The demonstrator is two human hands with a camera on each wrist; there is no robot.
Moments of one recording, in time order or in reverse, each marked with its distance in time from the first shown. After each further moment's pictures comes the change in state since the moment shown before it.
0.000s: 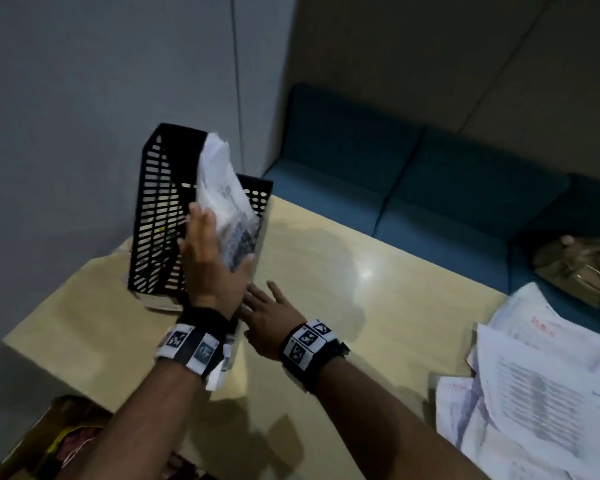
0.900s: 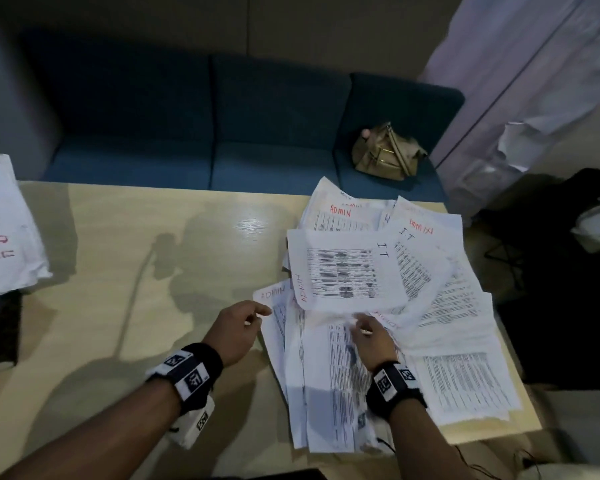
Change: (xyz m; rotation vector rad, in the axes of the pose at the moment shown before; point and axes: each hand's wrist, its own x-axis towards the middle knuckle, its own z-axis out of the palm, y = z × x) left_hand -0.245 0.193 0.151 -0.360 -1.232 0.038; right_hand -0.456 0.121 0.171 1.076 0.592 1.583
